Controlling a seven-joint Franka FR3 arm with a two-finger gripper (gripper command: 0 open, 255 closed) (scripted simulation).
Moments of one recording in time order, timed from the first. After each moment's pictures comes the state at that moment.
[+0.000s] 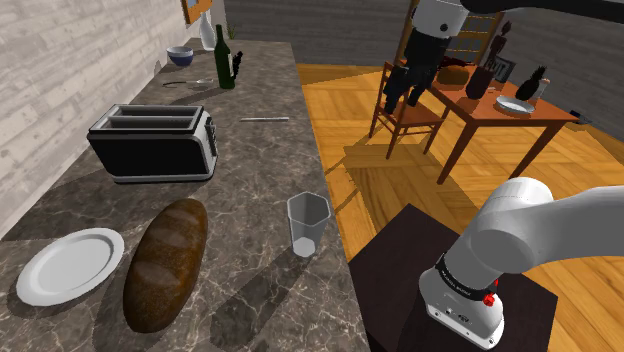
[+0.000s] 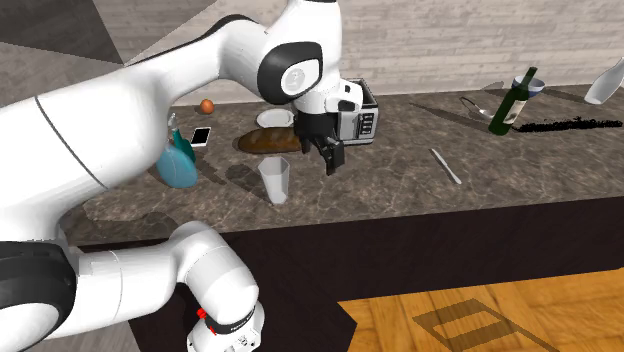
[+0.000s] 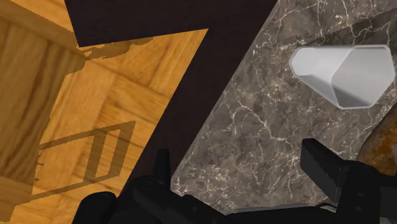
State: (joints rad) arm 0.02 -0.83 -0.04 -2.35 0.00 1.60 0.09
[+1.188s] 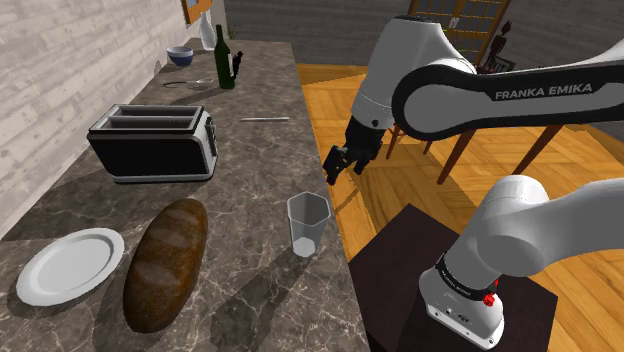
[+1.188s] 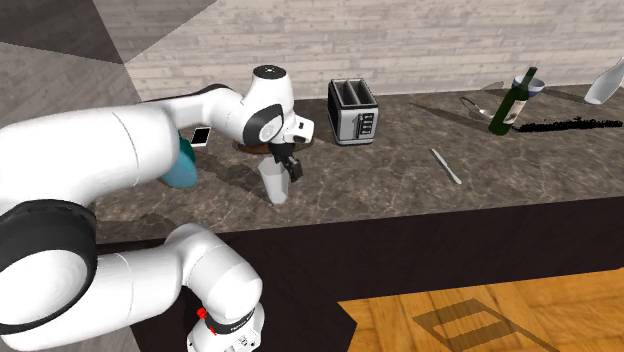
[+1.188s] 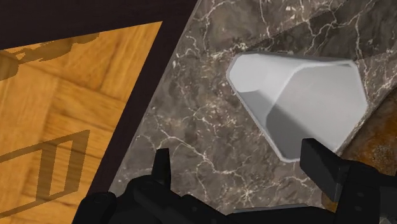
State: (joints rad) arm 0.14 -0.78 0.22 -2.70 0.25 2.07 0.35
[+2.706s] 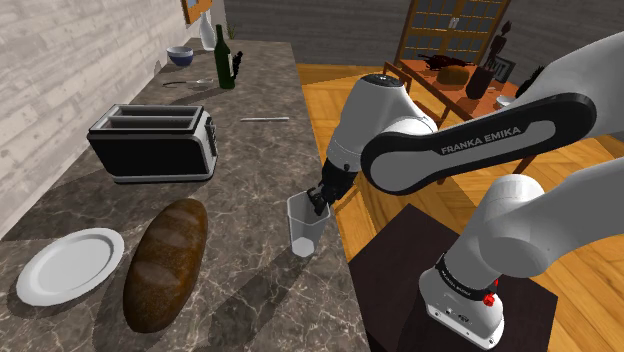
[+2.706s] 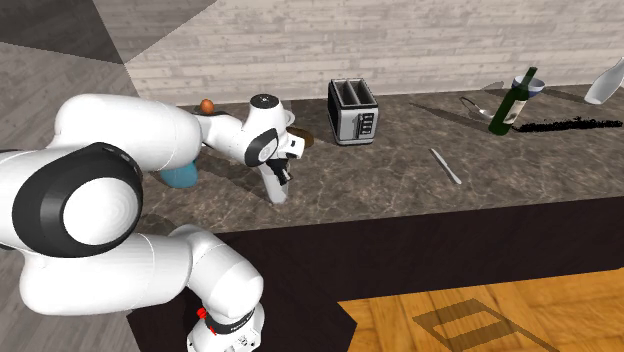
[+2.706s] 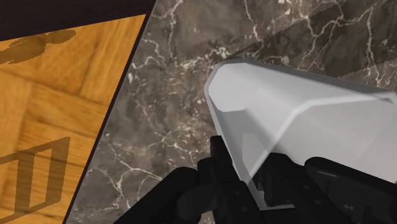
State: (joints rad) arm 0.19 -0.58 0.35 -2.79 0.34 2.40 0.41
